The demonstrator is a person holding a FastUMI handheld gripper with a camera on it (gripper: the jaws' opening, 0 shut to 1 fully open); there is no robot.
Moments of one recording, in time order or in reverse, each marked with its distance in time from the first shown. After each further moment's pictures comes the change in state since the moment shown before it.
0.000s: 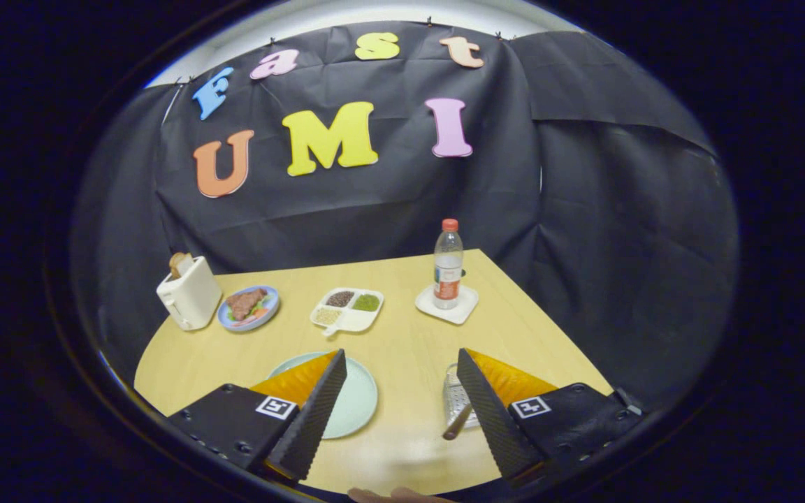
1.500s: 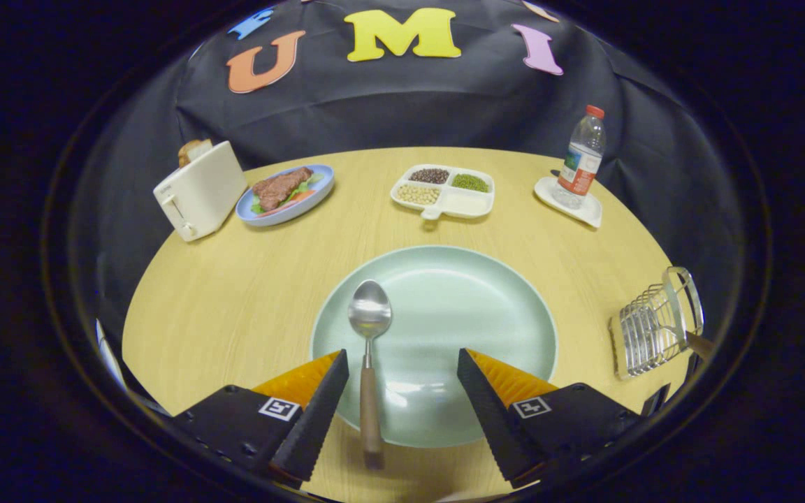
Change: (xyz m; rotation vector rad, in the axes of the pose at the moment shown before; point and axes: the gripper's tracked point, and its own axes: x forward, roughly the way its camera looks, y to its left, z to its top) arm 0.111 0.141 -0.174 -0.104 0.456 0.075
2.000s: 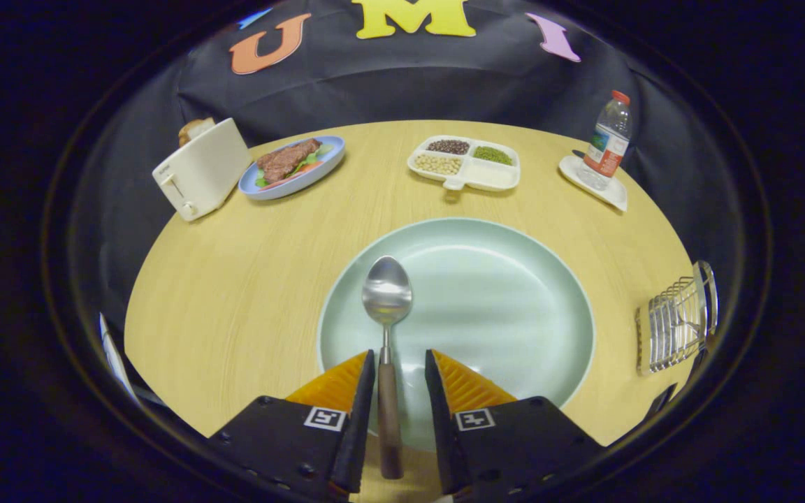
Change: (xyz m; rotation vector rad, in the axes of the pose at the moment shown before) arm 0.016 0.018 -0.011 -0.032 0.089 0.038
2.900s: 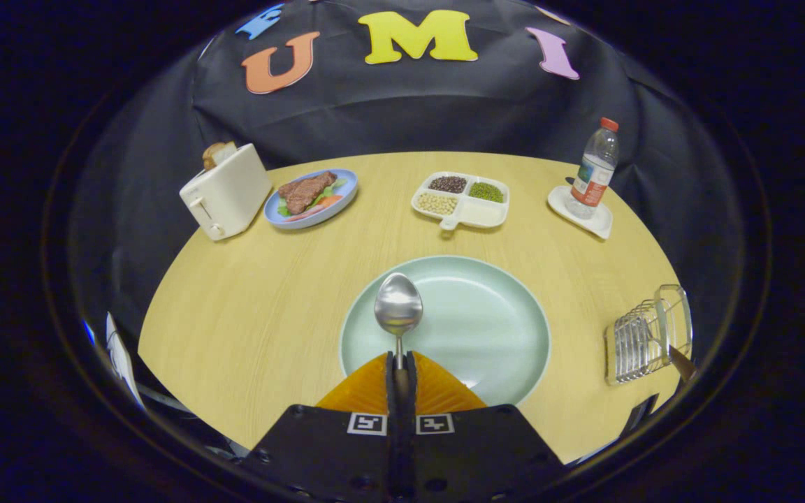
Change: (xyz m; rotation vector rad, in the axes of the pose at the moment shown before) arm -0.065 -0.012 0.022 -0.001 -0.116 0.040
